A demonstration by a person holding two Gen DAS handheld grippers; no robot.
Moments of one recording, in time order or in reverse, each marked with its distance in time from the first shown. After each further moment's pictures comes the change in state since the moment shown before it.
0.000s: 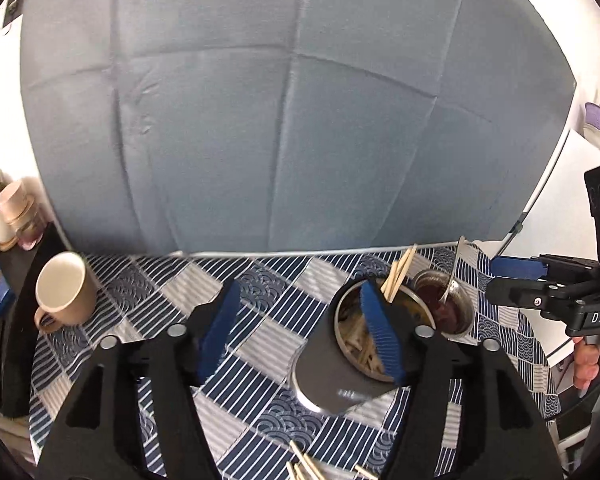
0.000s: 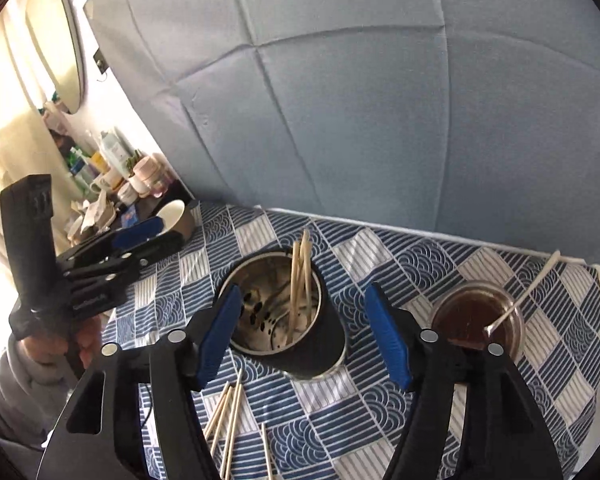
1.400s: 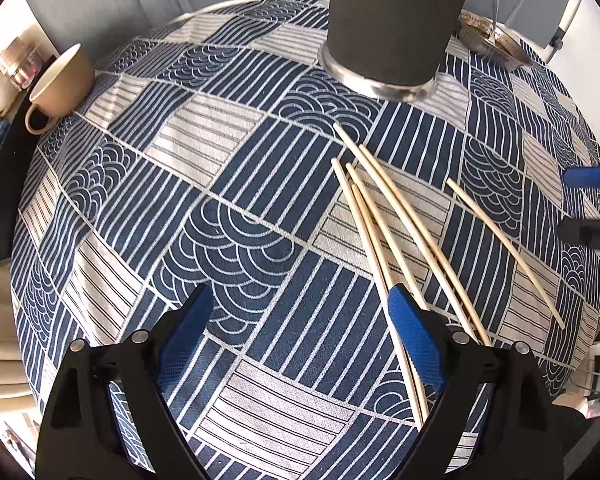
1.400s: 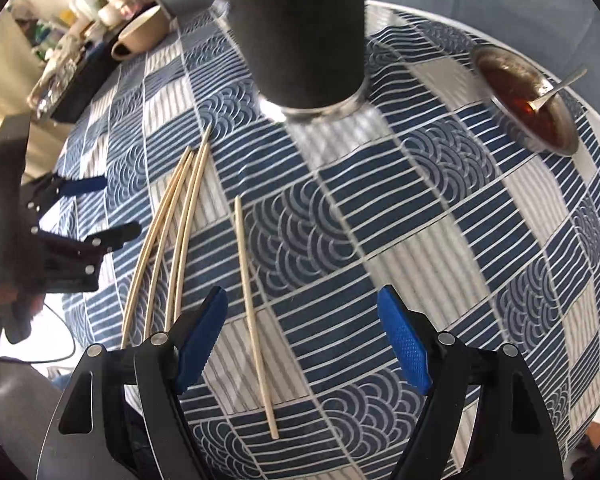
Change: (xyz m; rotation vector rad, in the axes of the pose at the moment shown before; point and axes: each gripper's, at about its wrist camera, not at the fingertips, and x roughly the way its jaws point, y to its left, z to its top) left arm 0.027 0.001 -0.221 0.139 0.548 0.161; right arm 0.073 0.026 -0.210 -0.052 0.441 -0.100
